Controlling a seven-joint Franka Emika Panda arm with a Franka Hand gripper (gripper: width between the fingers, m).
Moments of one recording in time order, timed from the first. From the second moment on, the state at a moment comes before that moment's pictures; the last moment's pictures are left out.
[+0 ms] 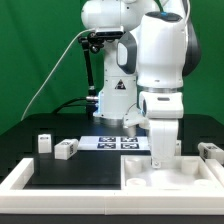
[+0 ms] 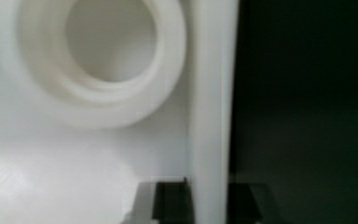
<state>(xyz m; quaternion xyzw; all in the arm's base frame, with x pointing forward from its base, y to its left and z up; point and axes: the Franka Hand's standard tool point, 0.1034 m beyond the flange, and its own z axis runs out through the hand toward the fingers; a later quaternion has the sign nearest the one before) 0.487 0.053 0.009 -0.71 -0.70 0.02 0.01</state>
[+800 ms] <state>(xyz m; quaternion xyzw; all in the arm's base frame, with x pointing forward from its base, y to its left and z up) 0.488 0.053 0.009 -0.71 -0.70 0.02 0.01</state>
